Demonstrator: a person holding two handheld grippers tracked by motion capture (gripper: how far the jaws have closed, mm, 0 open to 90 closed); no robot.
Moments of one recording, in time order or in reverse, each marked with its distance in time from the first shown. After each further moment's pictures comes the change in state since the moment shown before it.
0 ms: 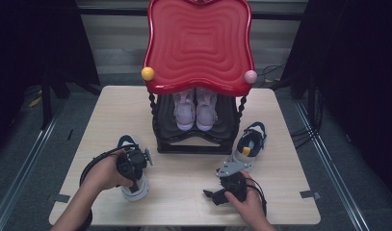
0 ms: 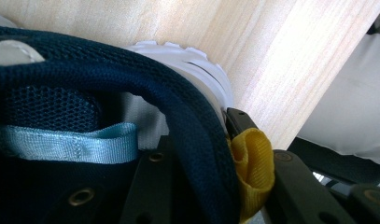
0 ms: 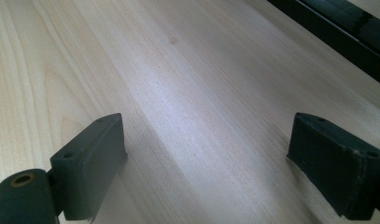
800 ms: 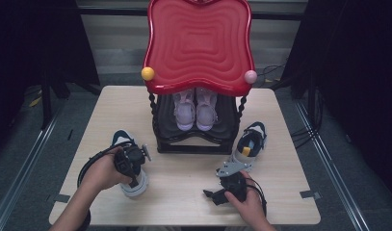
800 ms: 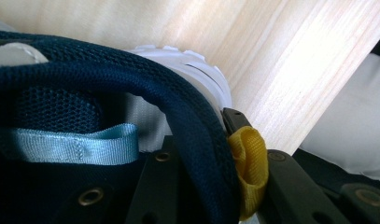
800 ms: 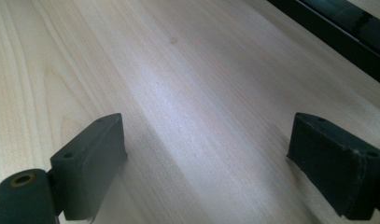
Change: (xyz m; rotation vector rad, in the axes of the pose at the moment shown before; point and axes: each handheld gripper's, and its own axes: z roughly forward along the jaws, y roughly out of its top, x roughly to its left) left arm -0.002 -0.003 -0.019 -0.049 0.066 -0.050; right arm 0.000 0.000 0.000 0.000 0.001 0.002
